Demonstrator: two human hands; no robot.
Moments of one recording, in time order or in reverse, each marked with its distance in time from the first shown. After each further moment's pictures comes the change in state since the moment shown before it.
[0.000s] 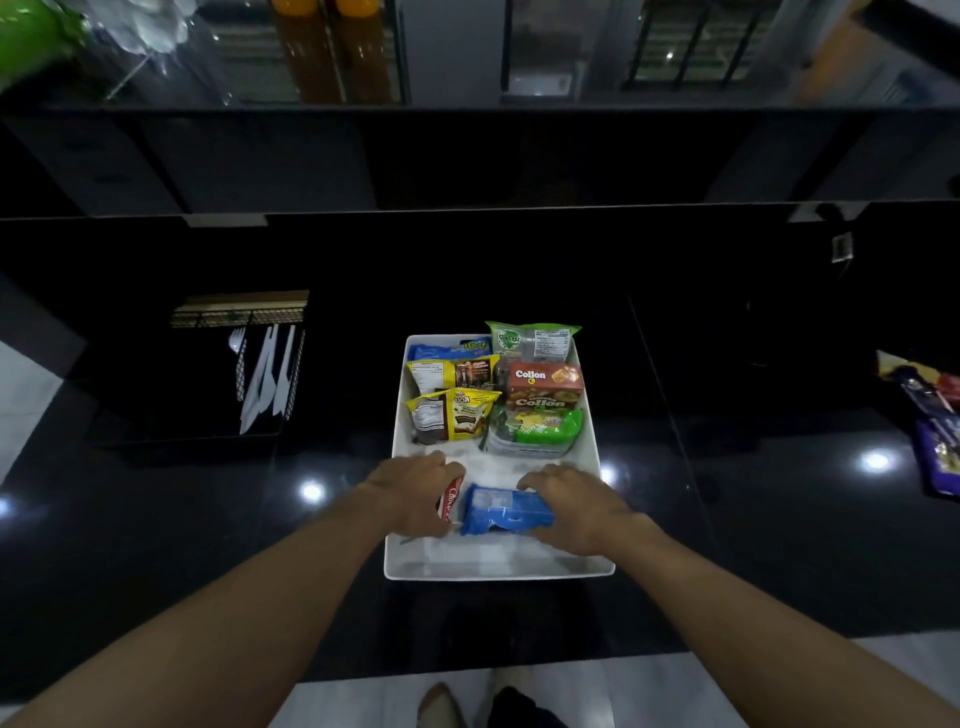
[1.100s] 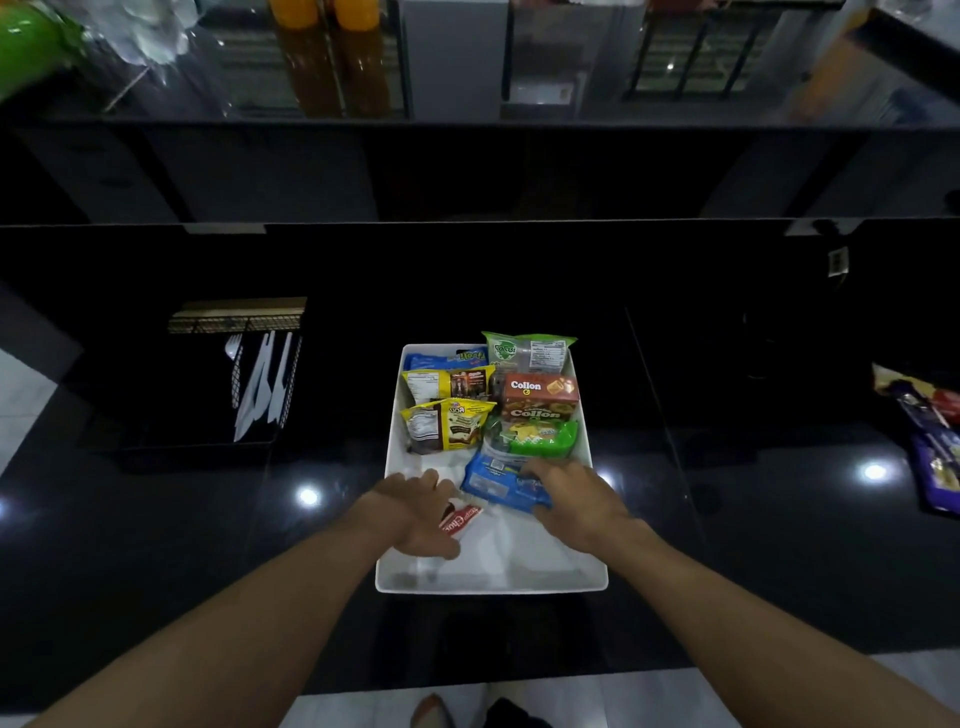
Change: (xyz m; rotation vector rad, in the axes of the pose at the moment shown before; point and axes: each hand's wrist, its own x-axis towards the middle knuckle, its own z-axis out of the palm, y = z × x) left_hand 0.007 0.010 0.004 0.000 -0.151 -0.080; right_hand 0.003 0.002 -0.014 0.136 0.174 0.110
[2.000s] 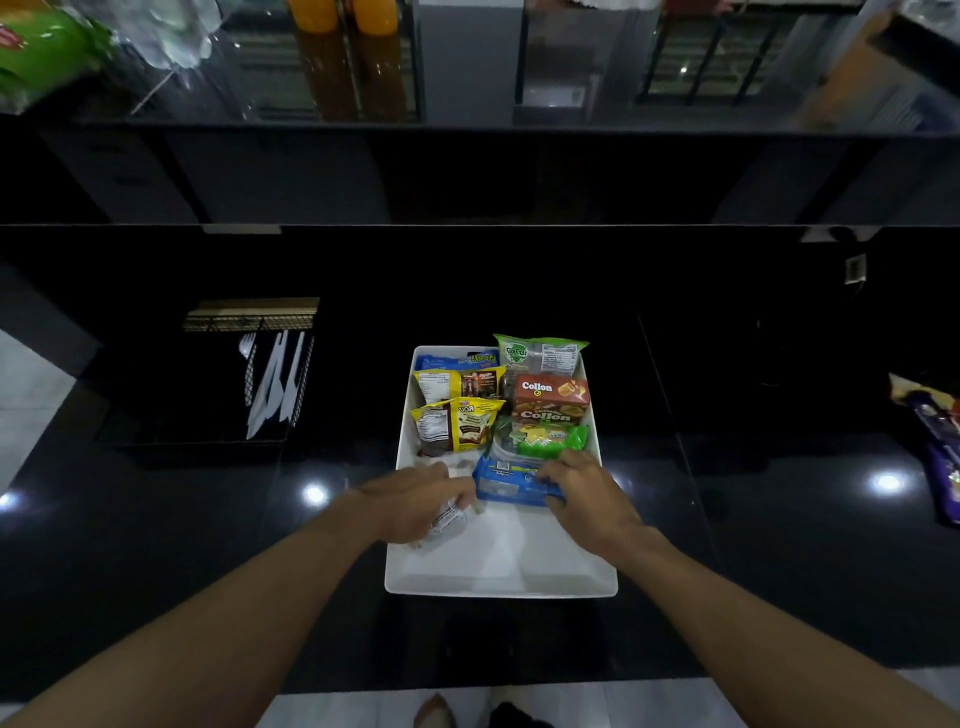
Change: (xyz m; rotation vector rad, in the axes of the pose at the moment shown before) left_hand -0.009 -0.024 -0.003 -0.181 0.158 0.238; right_hand 0.004 0.011 0.009 0.079 0.159 -0.069
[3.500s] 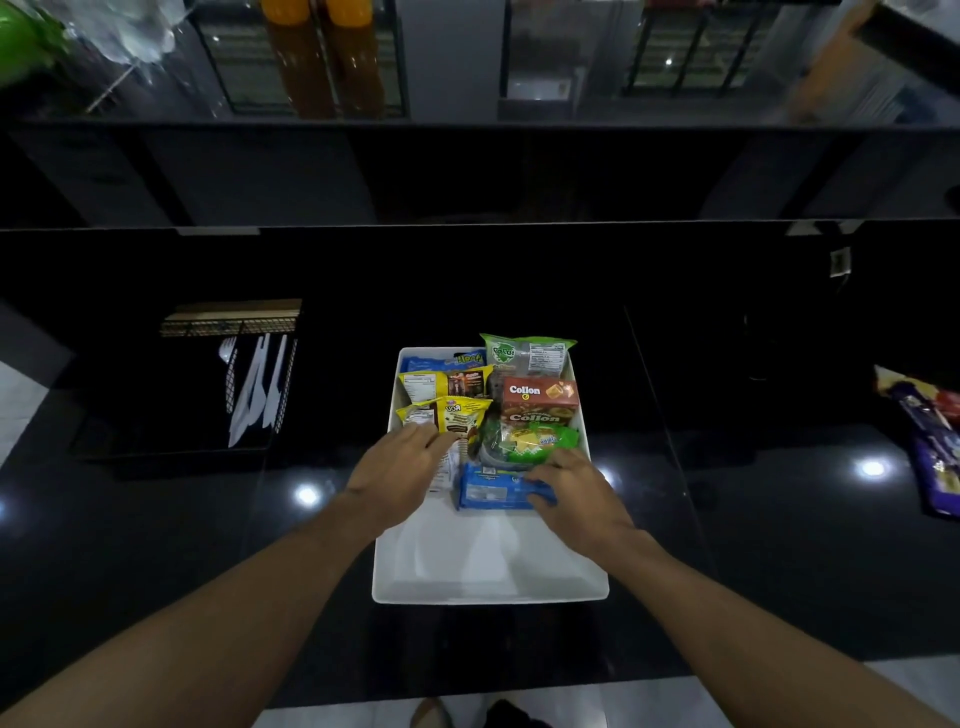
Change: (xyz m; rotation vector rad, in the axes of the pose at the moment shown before) left_hand 0.020 -0.003 0.001 0.250 0.442 -0.113; right_hand 0.000 0.001 0.000 0.022 0.050 -0.014
